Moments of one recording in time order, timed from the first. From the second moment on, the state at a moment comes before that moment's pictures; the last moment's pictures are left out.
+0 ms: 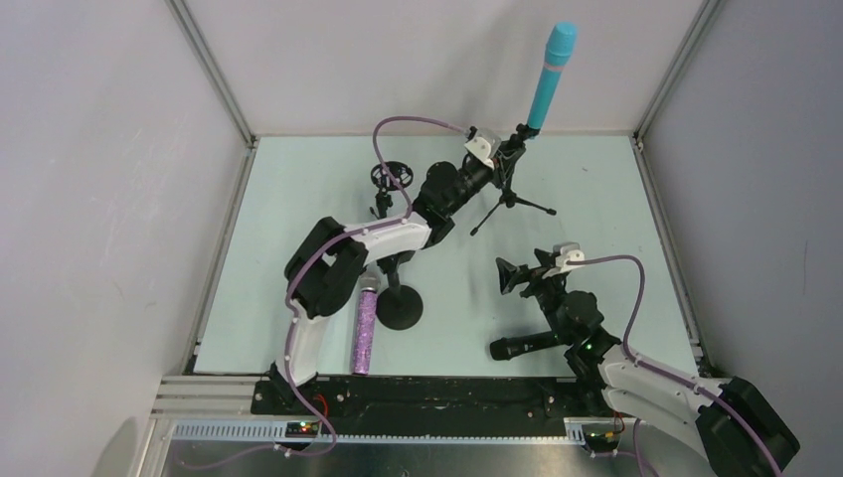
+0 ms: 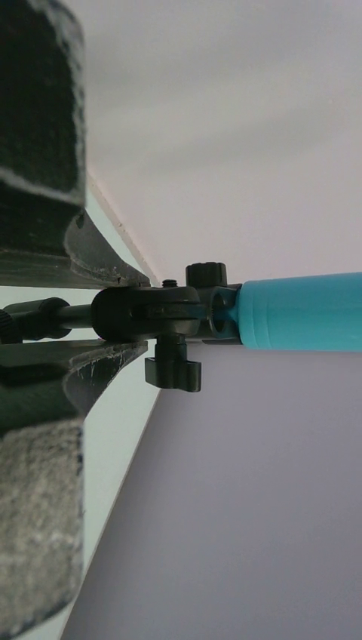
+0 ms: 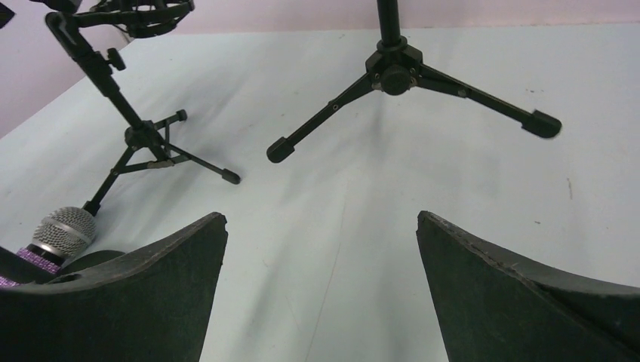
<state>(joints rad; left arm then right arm) -0.78 2.06 1.47 0.93 0.12 -0.03 0.70 0.81 0.08 0.79 0.35 0.19</state>
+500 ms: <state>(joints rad) -0.75 2.33 1.76 0.91 -0.02 0.01 0.63 0.81 0.07 0.77 0.32 0.24</state>
